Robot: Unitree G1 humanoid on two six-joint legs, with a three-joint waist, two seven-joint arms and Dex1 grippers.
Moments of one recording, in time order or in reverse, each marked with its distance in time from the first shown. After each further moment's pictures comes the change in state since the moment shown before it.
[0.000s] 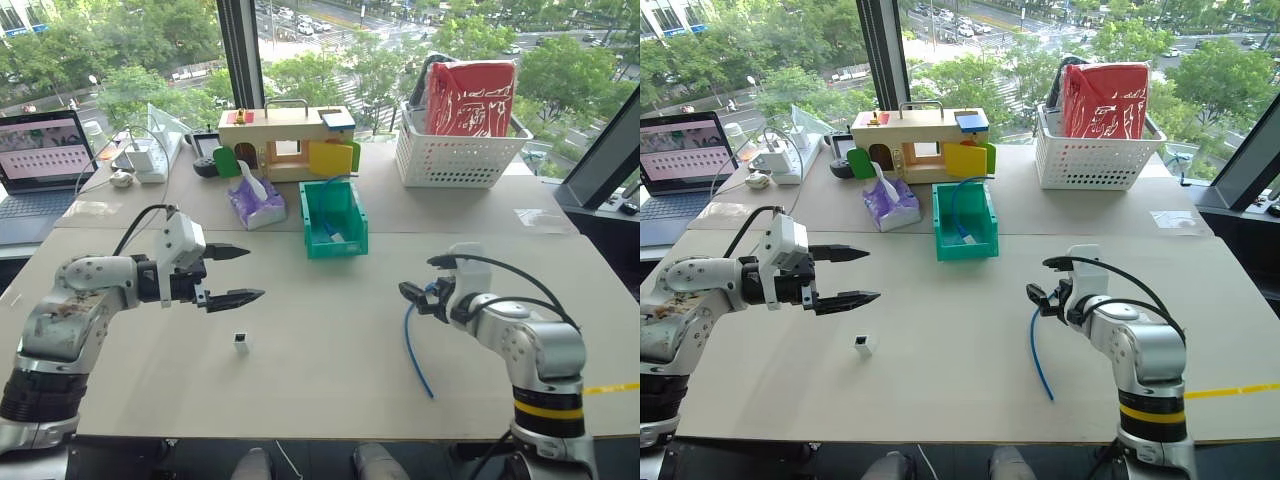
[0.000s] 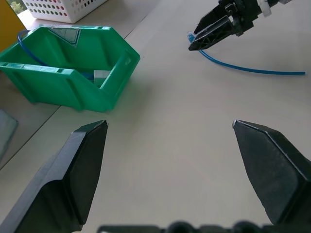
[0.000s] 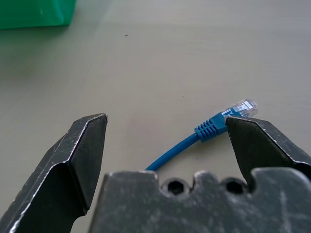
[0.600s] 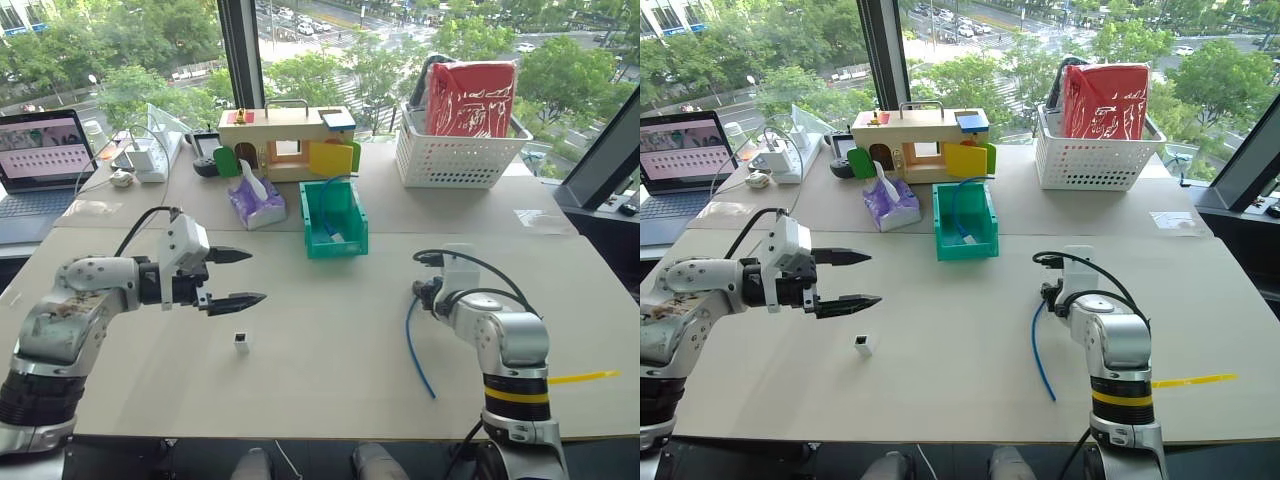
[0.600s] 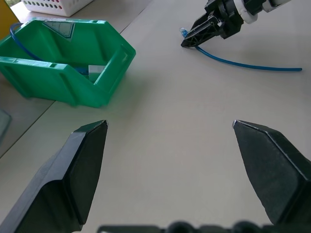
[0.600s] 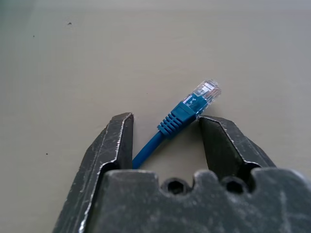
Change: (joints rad) left arm 0.014 0.010 -0.001 -0.044 0.000 0.033 0.026; right arm -0.022 0.072 0.024 0.082 -0.125 -0.061 -0.063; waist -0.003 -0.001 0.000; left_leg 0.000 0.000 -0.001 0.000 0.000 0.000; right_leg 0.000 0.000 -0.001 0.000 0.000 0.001
